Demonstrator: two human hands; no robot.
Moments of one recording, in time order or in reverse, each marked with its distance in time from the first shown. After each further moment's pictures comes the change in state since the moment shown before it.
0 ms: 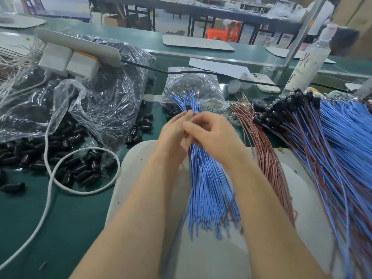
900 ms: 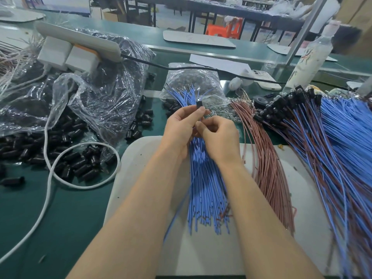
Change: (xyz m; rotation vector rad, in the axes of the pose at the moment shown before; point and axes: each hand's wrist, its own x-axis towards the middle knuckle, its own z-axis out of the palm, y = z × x) left_hand 0.001 -0.008 0.004 0.192 -0.046 0.151; right_hand 0.015 0.043 0.005 -0.176 0.418 0.091
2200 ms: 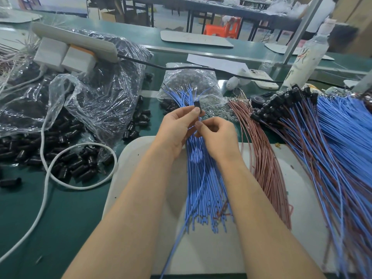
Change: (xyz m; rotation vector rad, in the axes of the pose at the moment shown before) left_hand 0.002 0.005 -0.006 0.085 -0.074 -0.018; right_hand 0.002 0.004 -0.002 0.109 -0.026 0.086
